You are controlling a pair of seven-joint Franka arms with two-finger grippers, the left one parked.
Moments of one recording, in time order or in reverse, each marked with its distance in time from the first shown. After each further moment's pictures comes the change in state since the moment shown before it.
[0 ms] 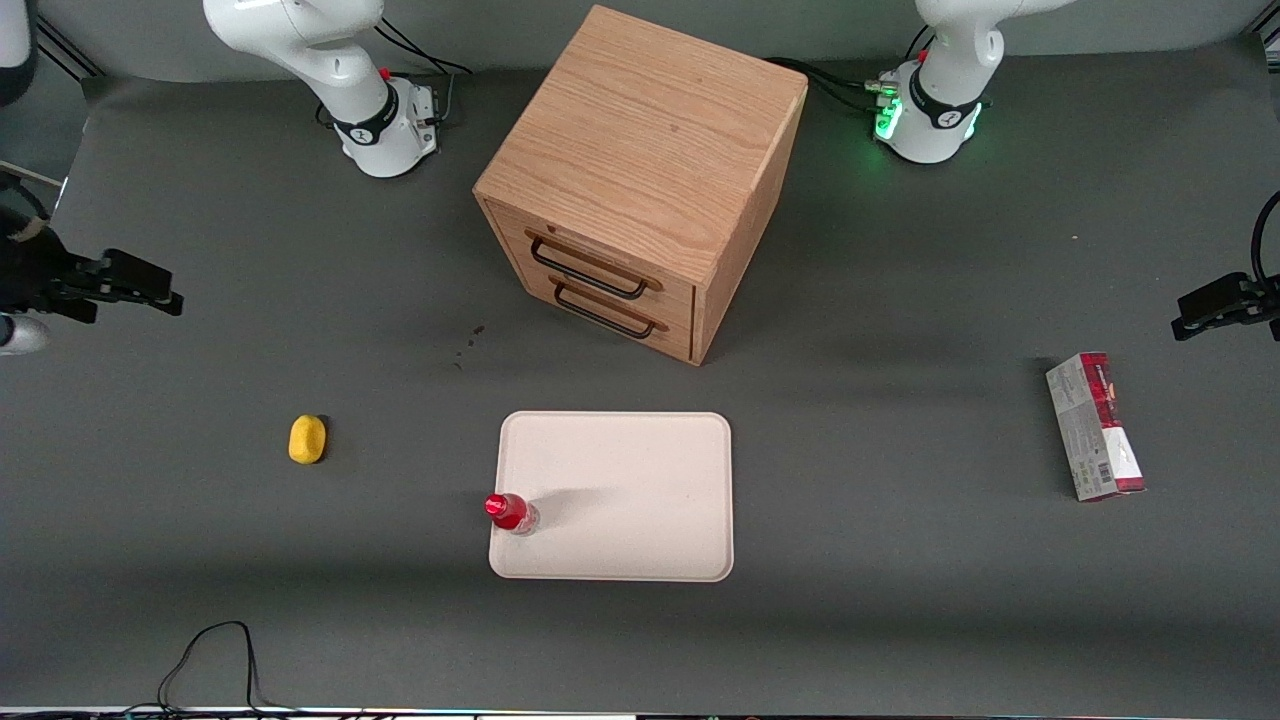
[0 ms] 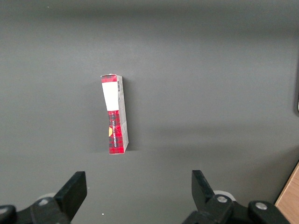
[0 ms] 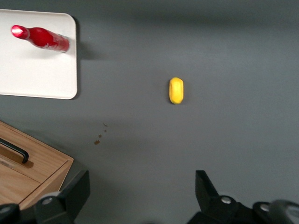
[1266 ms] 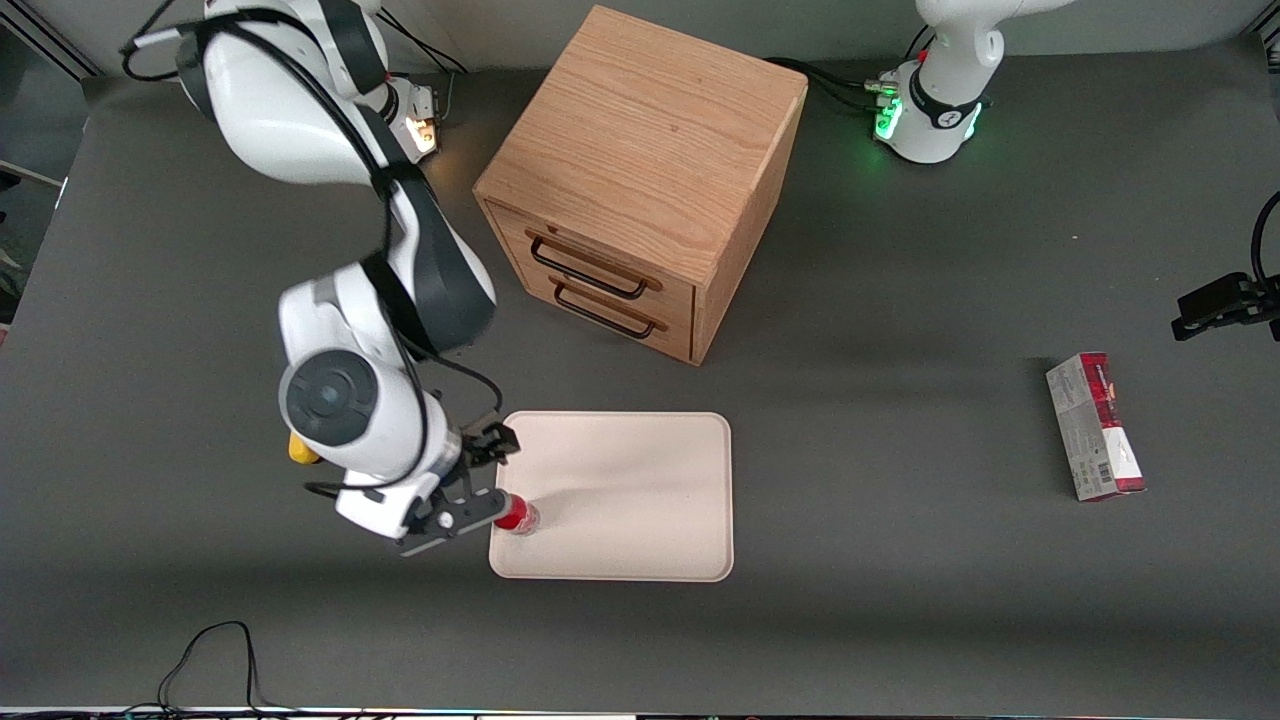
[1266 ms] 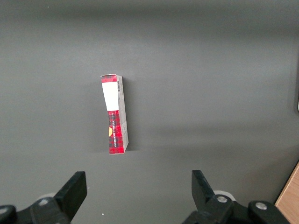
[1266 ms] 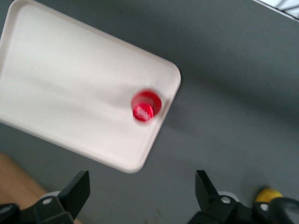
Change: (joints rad) arm 0.294 0.701 0.092 0.626 0.013 0.092 0.059
